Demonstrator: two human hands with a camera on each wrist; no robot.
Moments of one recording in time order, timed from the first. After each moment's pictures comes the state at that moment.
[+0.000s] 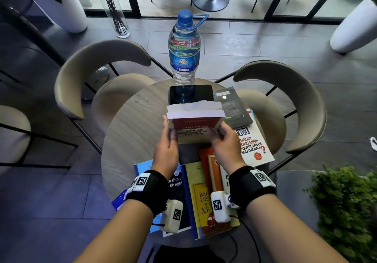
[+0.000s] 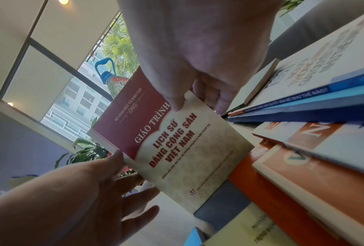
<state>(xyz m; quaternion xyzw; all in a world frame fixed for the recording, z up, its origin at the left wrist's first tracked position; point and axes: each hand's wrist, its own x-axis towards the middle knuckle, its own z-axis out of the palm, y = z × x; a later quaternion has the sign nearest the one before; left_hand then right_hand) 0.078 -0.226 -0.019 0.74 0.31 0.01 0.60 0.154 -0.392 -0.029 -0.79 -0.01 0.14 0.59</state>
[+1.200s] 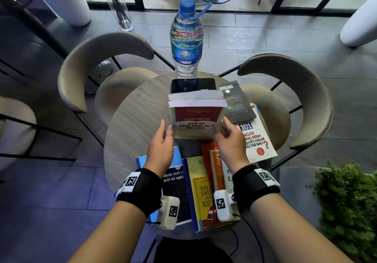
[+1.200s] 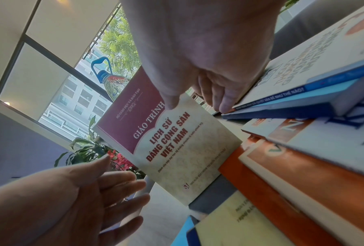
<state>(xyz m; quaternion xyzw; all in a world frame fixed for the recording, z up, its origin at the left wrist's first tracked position) 0.066 -0.216 -0.005 0.73 0.35 -0.04 0.58 0.146 -0.403 -0.035 -0.78 0.01 0.17 0.60</state>
